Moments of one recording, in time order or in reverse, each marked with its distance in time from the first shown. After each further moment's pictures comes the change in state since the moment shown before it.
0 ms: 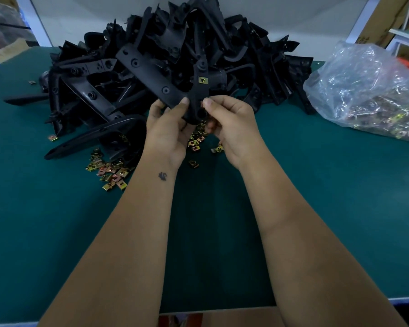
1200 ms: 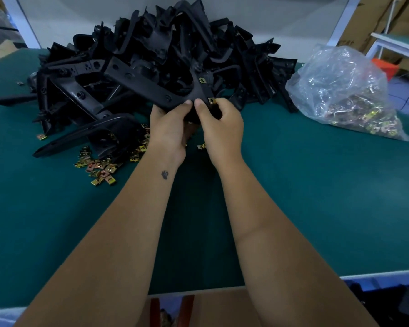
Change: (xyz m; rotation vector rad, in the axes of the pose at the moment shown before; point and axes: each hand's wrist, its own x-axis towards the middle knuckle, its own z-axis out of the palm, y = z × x) left_hand -0.017 -0.013 0.023 0.135 0.032 0.024; right_hand -0.014 0.012 -0.001 -0.393 0.297 -0.212
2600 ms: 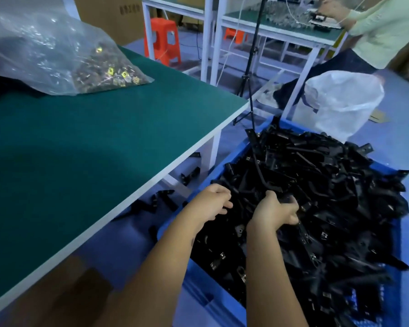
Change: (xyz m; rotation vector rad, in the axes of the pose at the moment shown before) left_hand -0.299 -0.242 0.161 1.097 -1.230 -0.763; right_hand -0.245 0.072 -0.400 0.119 1.673 0.669
